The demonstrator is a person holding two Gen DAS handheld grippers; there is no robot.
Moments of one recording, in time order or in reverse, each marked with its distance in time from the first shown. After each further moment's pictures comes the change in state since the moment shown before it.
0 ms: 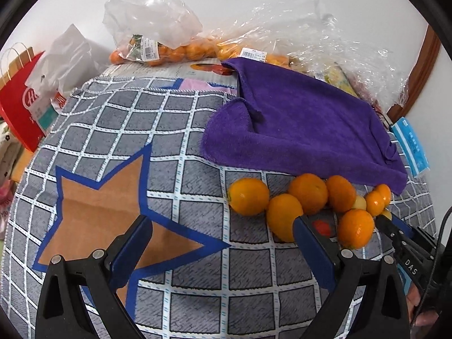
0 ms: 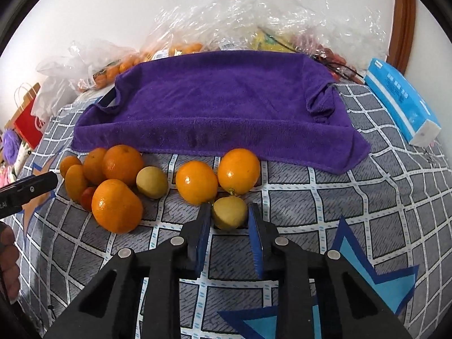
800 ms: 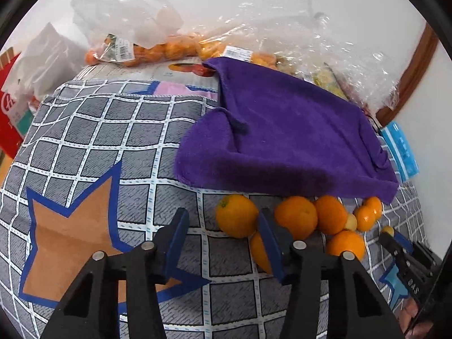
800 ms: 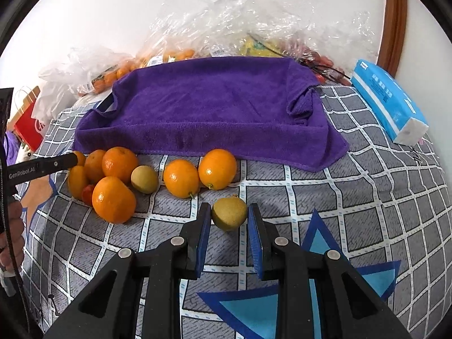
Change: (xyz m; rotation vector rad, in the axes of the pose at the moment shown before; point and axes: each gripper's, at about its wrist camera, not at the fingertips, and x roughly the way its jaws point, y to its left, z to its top) left arm 0.020 -0.005 0.023 0.026 0.022 -0.089; right arm -0.015 -0.014 -0.003 0.009 -0.008 -0.010
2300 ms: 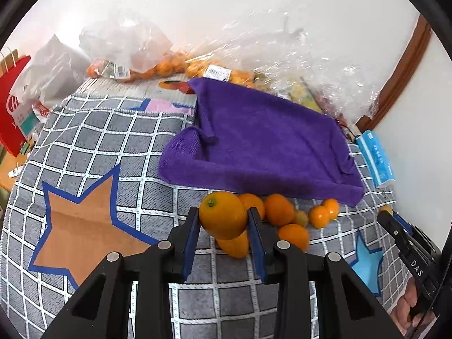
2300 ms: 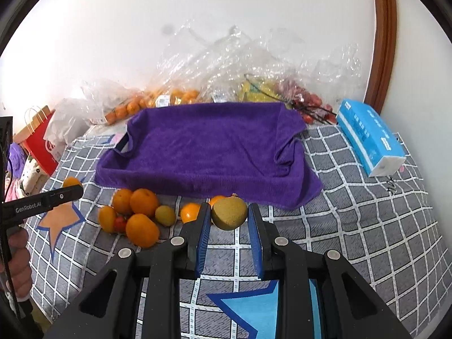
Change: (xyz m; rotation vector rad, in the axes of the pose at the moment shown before) left arm -0.059 -0.027 0.000 -0.027 -0.030 -0.044; right arm -0.071 -0.003 0.028 0.013 -0.125 0.011
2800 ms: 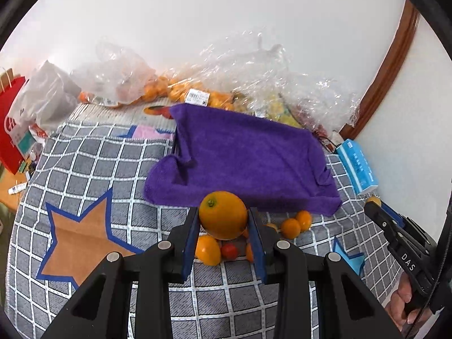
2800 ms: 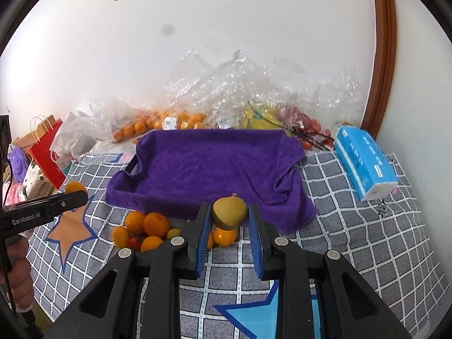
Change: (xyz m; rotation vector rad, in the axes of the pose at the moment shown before) left arm -0.031 -0.027 0.015 0.043 -0.065 -0.035; right arm -0.026 0.008 0.027 -0.021 -0.069 -0.002
